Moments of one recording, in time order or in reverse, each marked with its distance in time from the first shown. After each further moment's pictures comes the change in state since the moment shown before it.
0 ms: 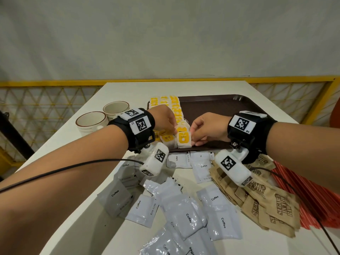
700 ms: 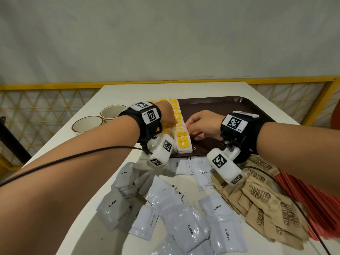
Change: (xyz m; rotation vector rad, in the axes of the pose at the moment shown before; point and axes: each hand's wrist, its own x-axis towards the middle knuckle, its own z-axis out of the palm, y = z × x) left_hand 0.046 0.002 -0.005 0.190 0.035 -0.119; right_hand 0.031 -0.003 -0.003 -0.039 0.134 -0.008
